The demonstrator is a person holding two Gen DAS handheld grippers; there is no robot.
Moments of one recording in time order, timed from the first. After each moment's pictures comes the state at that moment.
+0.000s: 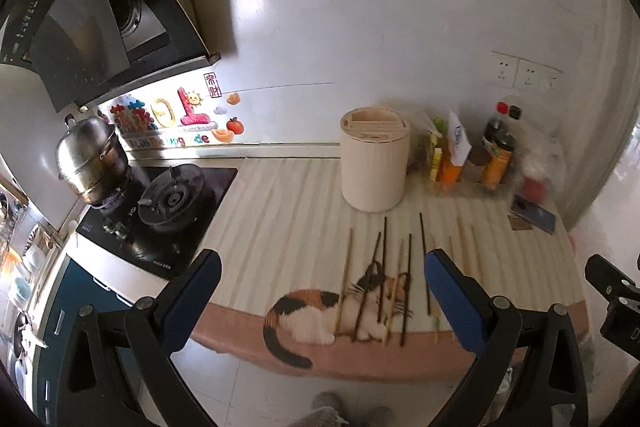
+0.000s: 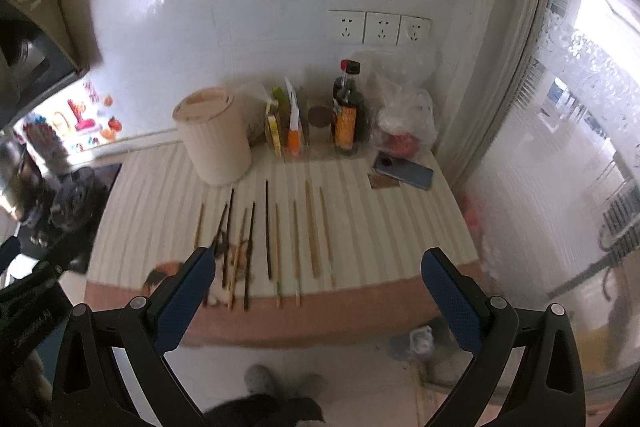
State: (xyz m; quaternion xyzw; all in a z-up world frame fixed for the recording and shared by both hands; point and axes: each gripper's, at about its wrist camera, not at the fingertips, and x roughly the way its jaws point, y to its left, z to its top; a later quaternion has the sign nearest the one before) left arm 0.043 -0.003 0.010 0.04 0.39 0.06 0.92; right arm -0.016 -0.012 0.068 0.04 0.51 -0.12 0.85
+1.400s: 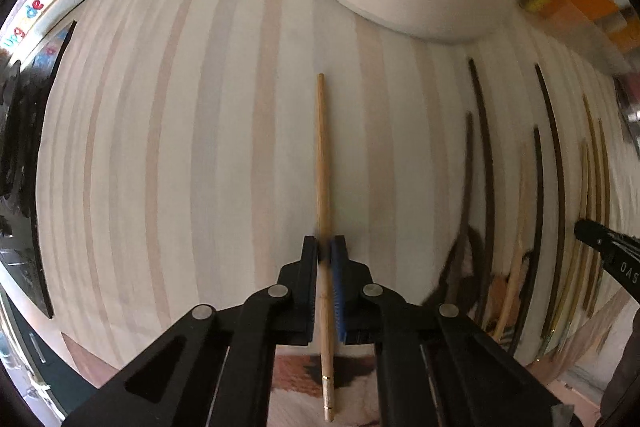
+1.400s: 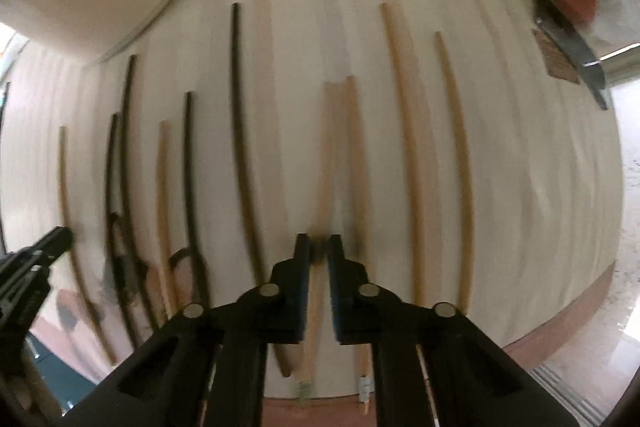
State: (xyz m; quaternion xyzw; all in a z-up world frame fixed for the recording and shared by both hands) left arm 0.236 0.064 -0.306 0.02 0.68 -0.03 0.73; right arm 0.188 0.016 -0.353 0.07 0.76 -0.11 0.64
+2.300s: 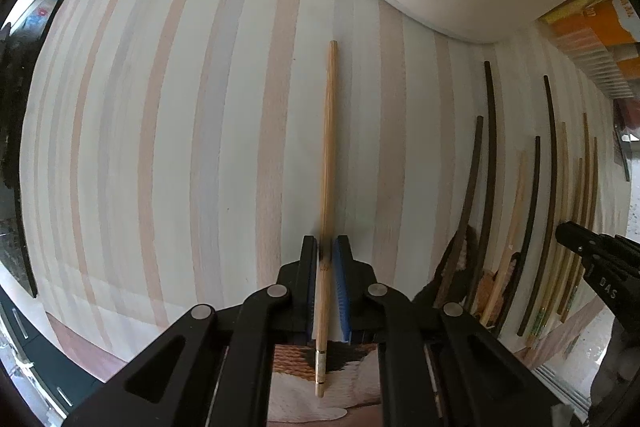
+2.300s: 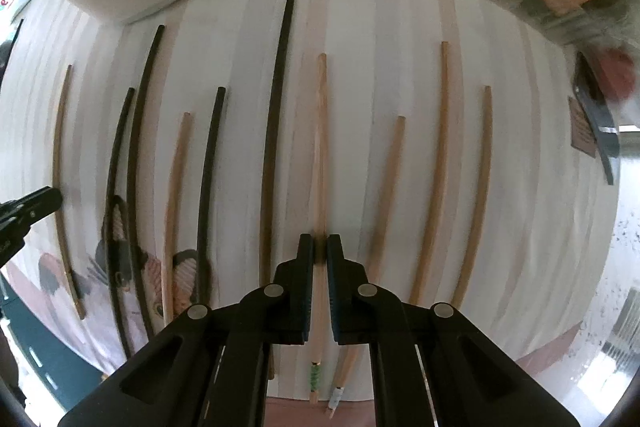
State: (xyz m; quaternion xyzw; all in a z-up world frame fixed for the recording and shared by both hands) left arm 0.259 0.132 -0.293 -0.02 0.72 -0.03 0.69; right arm 0.219 0.100 -0.371 0.00 0.79 -0.03 0.62
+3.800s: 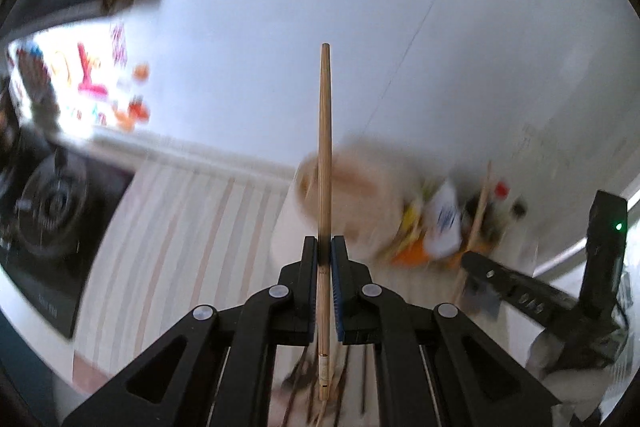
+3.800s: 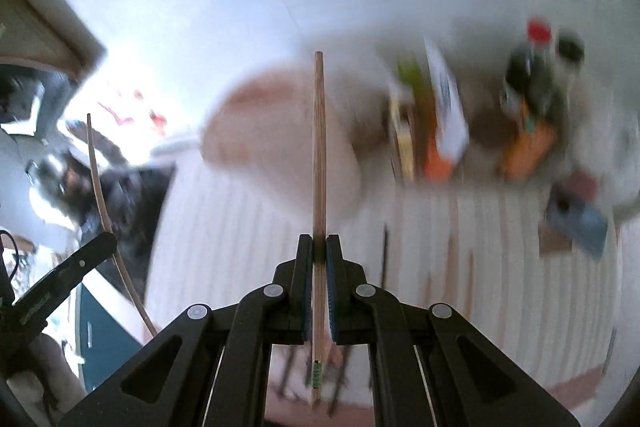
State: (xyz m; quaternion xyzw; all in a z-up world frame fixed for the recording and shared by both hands) left arm 0.180 0.175 0.036 -0.14 0.42 -0.05 0.90; right arm 0.318 0.043 -0.090 0.13 0.58 0.08 0.80
